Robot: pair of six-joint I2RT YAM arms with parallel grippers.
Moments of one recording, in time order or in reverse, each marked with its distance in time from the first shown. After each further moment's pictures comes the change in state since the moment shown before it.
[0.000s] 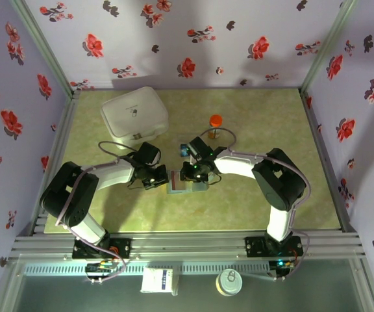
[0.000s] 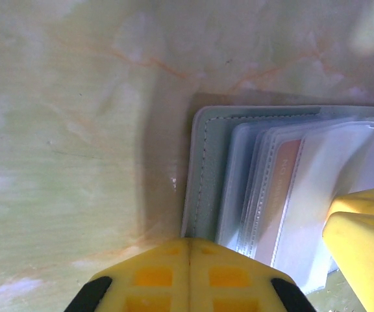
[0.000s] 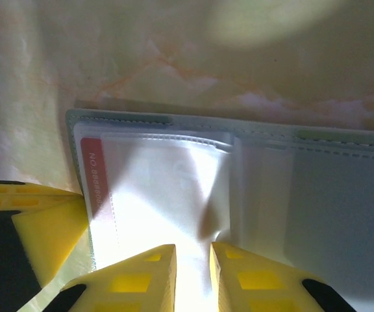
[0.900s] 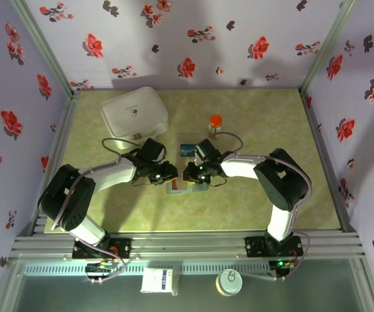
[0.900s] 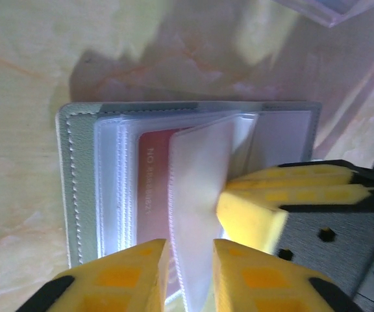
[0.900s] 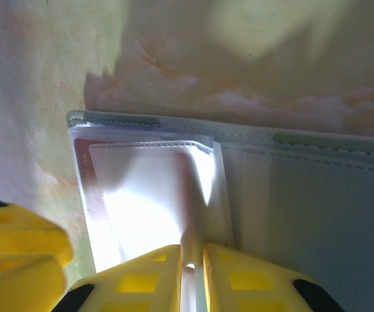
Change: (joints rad) left arm -0.055 -0.021 0.062 0.013 0.038 -0.083; right arm -0.063 -0.022 -0.134 0.202 -0.122 0.038
